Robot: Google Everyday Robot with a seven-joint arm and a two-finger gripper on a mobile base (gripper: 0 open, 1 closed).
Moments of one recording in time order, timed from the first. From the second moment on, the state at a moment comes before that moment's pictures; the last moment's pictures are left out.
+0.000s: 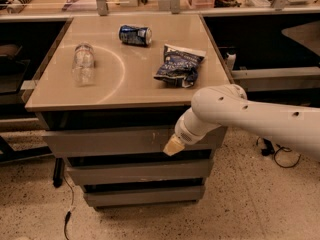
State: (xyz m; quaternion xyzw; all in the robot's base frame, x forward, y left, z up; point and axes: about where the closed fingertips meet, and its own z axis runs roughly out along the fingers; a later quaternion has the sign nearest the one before) arm 0.559 -0.054 0.641 -0.51 0.83 0.09 0.20
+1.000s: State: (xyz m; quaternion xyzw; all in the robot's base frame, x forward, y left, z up) arm 0.560 -0.055 0.650 -0.51 0.83 0.09 0.20
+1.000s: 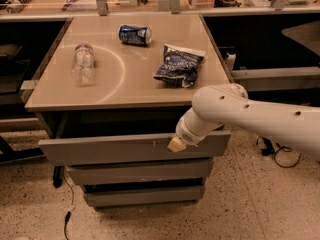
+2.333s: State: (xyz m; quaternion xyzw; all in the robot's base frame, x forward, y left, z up) arm 0.532 -0.065 0.653 -0.50 0.84 0.11 0.19
